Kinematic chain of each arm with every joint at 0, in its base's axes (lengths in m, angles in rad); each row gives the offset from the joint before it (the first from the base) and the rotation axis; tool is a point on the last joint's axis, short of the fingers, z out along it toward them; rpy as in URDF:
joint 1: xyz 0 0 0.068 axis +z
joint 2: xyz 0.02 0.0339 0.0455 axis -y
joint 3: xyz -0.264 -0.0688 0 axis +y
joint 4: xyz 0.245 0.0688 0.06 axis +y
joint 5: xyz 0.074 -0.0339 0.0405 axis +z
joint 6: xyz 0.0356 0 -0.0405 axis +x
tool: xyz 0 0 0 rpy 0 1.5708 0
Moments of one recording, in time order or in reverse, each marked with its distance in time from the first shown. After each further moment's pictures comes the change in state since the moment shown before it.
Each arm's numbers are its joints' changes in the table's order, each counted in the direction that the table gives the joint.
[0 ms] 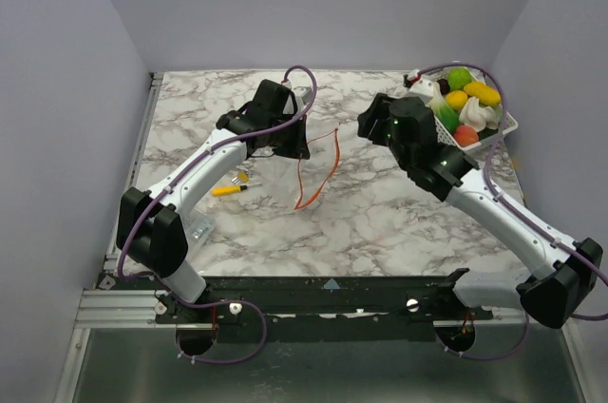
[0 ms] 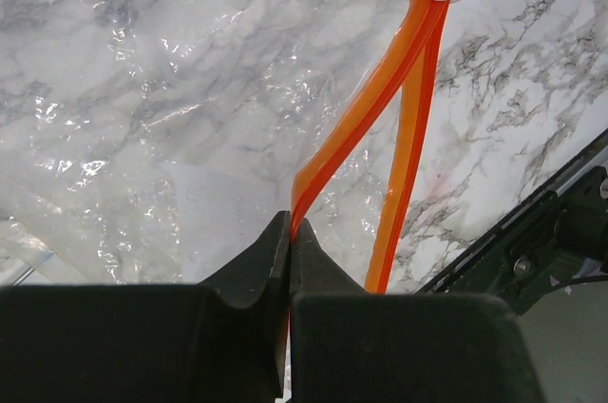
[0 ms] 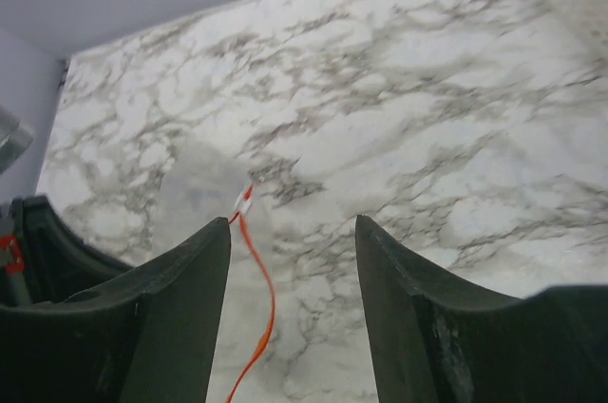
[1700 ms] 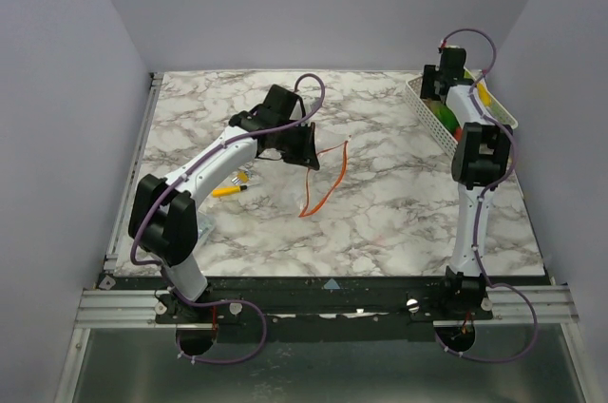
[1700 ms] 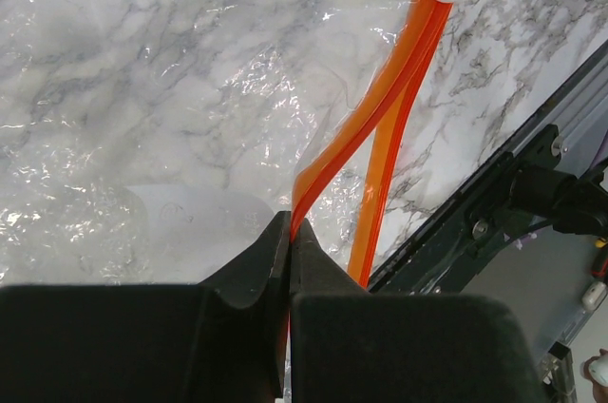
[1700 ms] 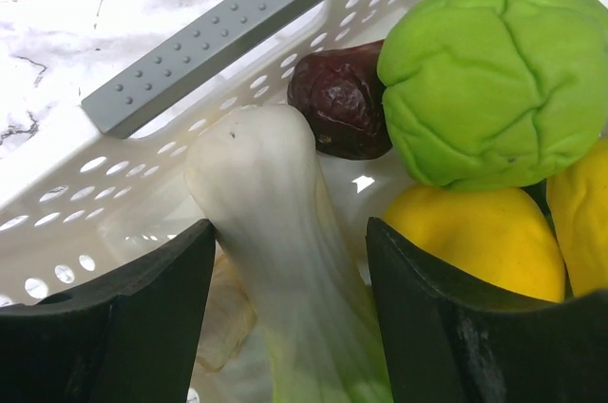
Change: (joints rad) left arm -0.010 -0.091 -0.001 -0.005 -0.146 -0.032; right arm -0.764 -1.189 -0.923 0.041 0.314 -0.584
